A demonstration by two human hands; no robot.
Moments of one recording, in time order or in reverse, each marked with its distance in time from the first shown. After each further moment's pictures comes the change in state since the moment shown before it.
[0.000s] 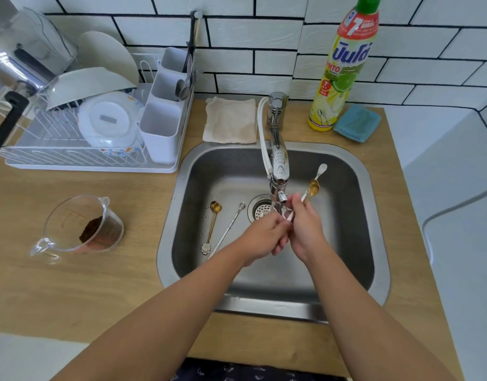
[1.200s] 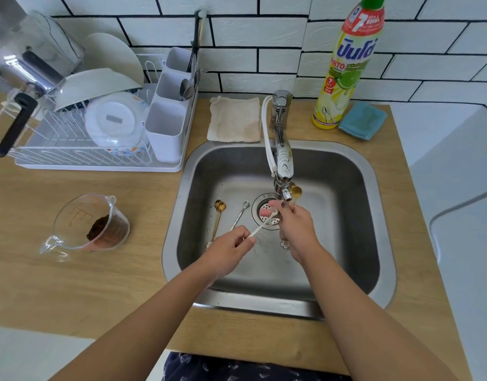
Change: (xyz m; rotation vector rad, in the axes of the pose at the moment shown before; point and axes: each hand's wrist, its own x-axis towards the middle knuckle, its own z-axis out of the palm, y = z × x) left_hand -0.057 -0.038 -0.054 0.319 0.121 -0.125; right_hand 0.008 0.024 0.009 -0.266 -0.046 -0.038
